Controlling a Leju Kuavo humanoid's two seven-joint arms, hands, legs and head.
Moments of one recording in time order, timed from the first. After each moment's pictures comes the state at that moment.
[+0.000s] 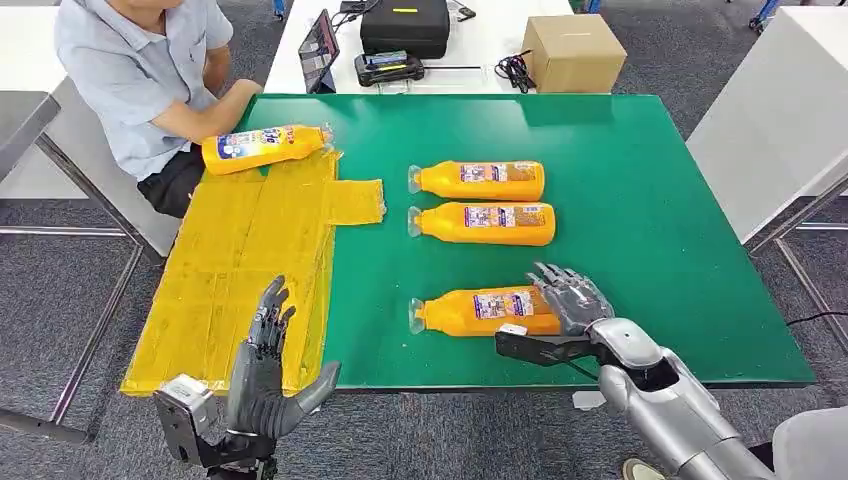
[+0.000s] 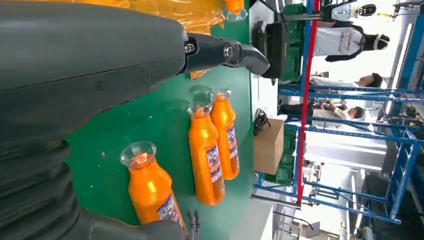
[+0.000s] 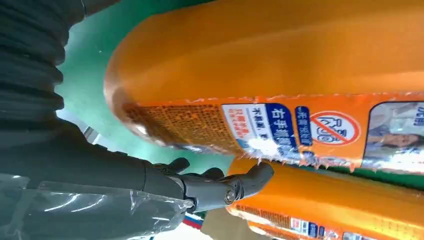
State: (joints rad) left arm 0.21 -0.19 -0.33 -1.73 0.00 0.23 -0.28; right arm -0.34 -0.41 0.63 -1.20 0.88 0.10 -0.05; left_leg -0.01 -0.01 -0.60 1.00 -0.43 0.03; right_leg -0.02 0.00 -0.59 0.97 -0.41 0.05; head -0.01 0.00
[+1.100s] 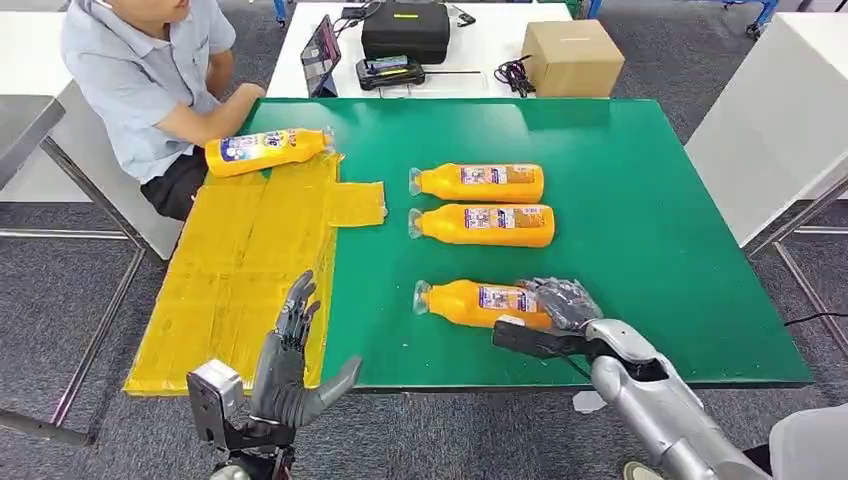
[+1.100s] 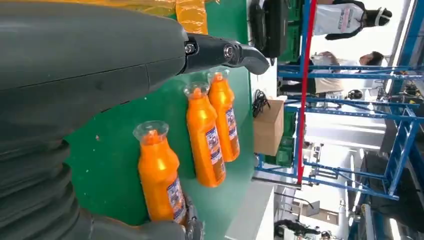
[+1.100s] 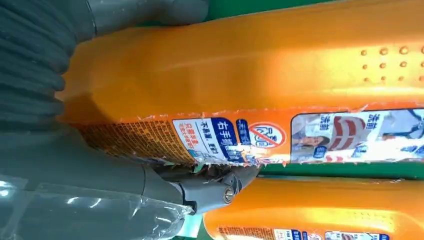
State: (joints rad) left arm 0.14 -0.18 -0.38 -1.63 0.03 0.22 -0.29; right arm -0.37 -0.36 0.60 -1.01 0.69 0.10 -0.16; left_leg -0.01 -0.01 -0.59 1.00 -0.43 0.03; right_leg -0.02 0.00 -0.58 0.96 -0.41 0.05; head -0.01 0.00
